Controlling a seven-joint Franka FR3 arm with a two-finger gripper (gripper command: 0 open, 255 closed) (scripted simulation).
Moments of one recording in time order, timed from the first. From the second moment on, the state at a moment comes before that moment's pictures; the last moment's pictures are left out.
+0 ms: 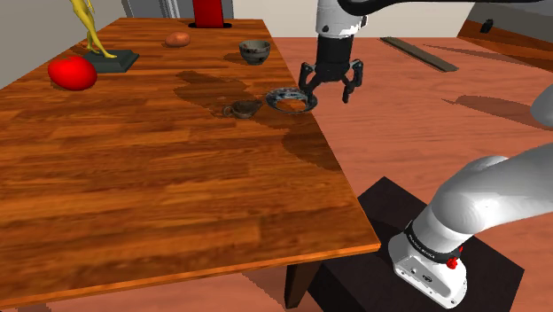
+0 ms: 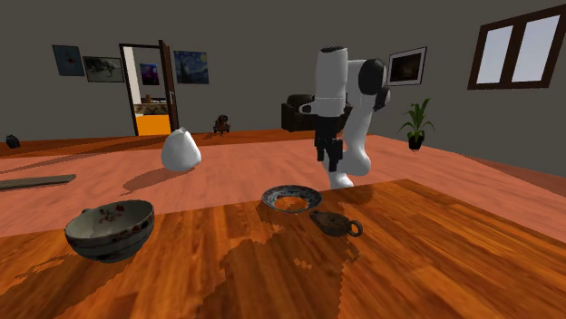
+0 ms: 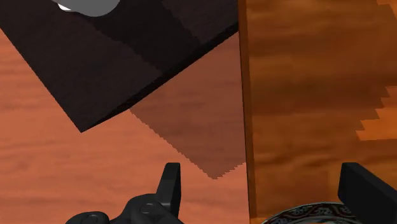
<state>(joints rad) -0.09 -0.50 0.32 -2.14 0.12 1.58 0.78</state>
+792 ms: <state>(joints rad) -0.14 -0.04 0.52 -1.74 0.05 1.66 1.36</state>
